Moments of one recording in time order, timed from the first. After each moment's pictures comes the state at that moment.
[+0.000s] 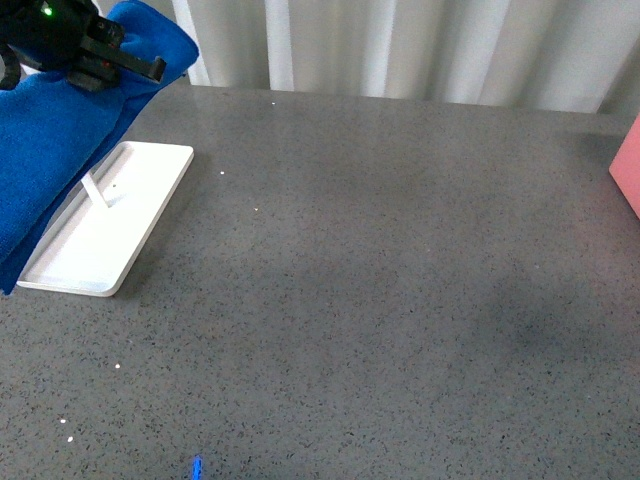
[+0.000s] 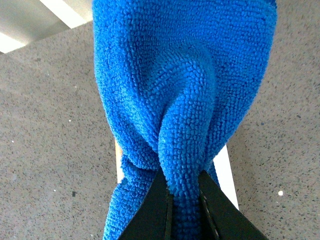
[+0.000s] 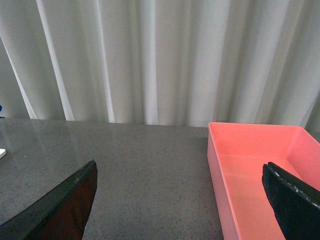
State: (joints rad) left arm -0.04 2.05 1.40 -0.05 -0.11 0.34; right arm 0.00 0.00 0.02 0.00 0.00 -0.01
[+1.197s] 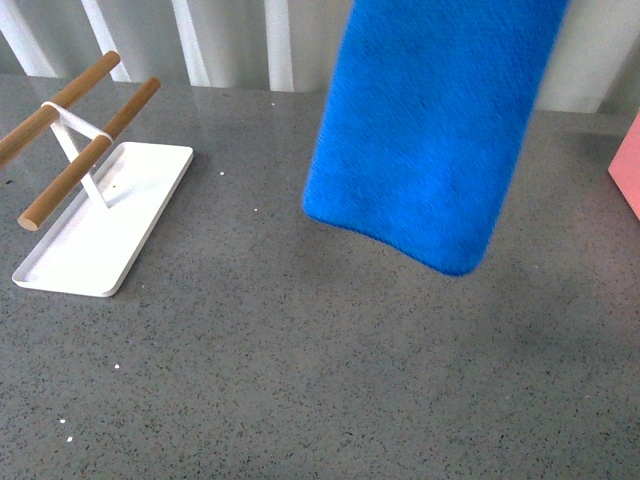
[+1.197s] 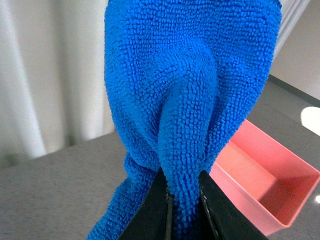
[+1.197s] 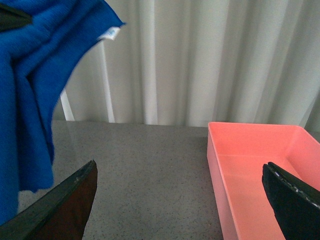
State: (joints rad) left arm -0.59 1.71 1.15 0.49 0.20 -0.15; right arm 0.00 0.00 0.02 0.00 0.00 -0.01
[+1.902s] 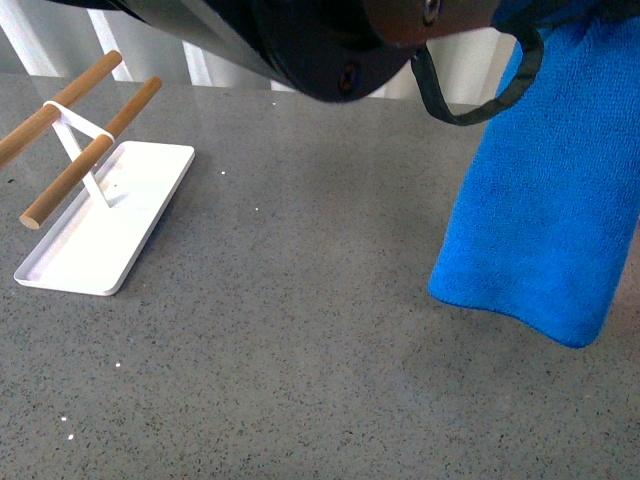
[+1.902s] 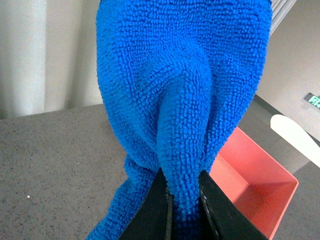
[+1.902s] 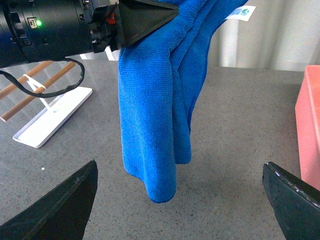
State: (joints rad) left arm -0.67 2.01 1.24 0.71 0.14 -0.31; right arm -0.19 0.37 0.18 -0.11 -0.54 0.01
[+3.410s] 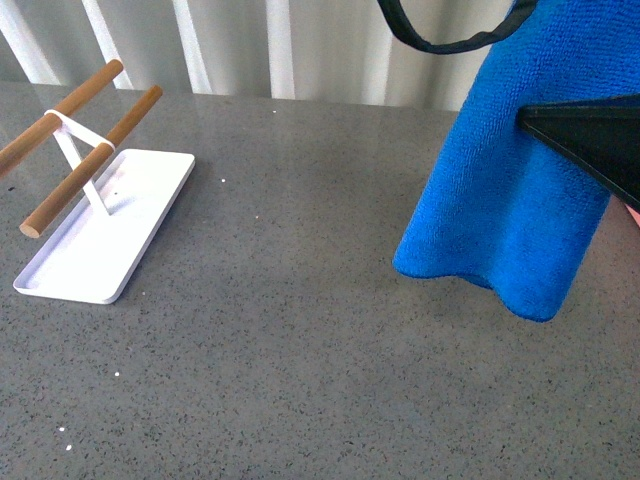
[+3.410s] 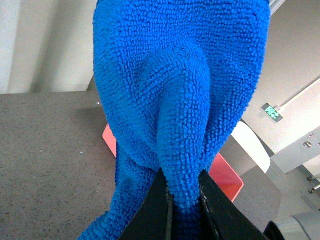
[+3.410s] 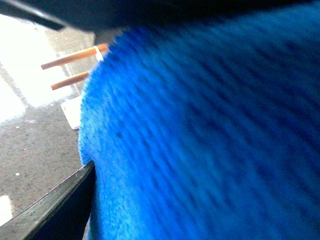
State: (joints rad) left arm -0.65 1.92 1.25 0.62 0.27 -0.50; right arm 0.02 1.64 0.60 0.70 -0.88 -0.23
